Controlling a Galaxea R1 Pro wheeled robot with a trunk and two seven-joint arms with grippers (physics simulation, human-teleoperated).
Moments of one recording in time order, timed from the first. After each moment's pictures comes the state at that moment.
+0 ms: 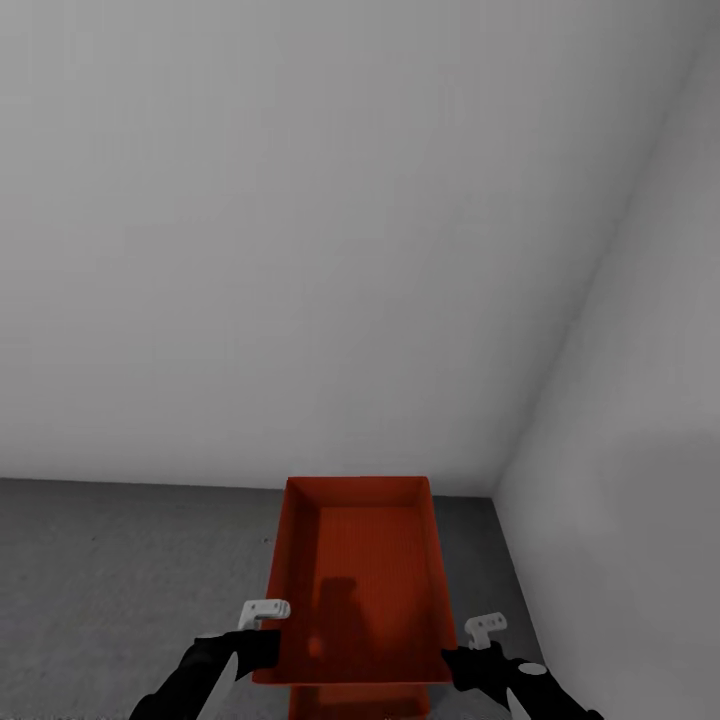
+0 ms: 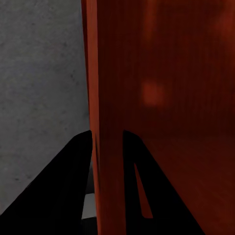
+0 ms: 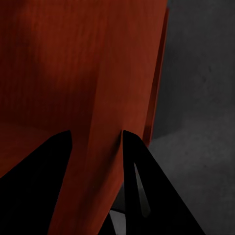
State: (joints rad) left arm -0.38 -0.04 -0.03 -0.69 0.07 0.45 -0.07; right arm -0.44 -0.04 0.12 -0.40 -0.05 0.08 0.28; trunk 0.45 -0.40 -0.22
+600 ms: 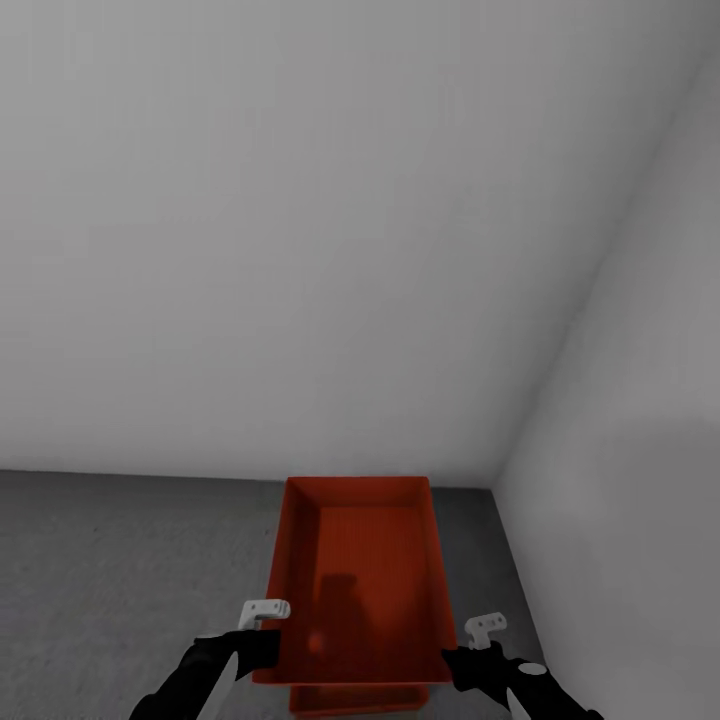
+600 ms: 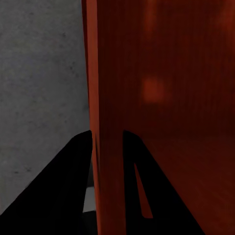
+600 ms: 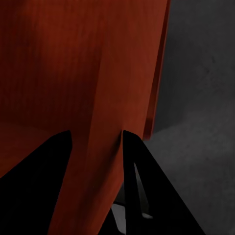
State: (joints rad) left arm -0.38 -0.04 -0.03 -0.69 0.07 0.45 -0.07; right arm -0.44 -0.04 0.12 -0.40 -0.05 0.08 0.28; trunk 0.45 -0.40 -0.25
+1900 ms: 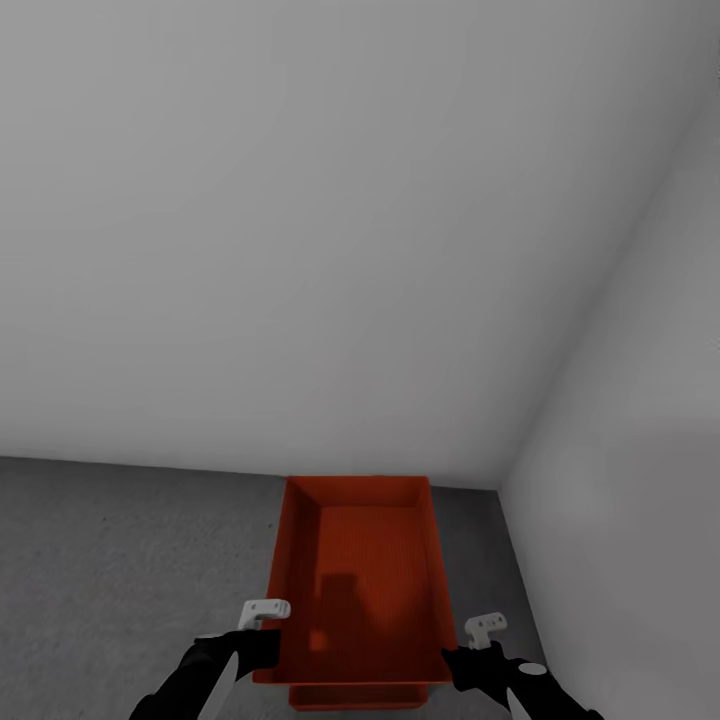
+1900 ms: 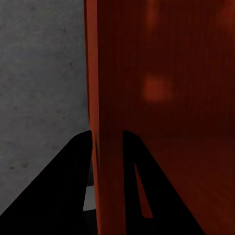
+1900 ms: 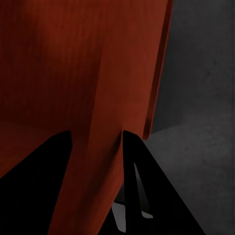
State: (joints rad) left arm -0.38 -0.04 -0.03 -0.69 0.07 0.44 -0.07; right arm -0.44 -0.04 0.12 -0.40 -0.05 0.07 0.28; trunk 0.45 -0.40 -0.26
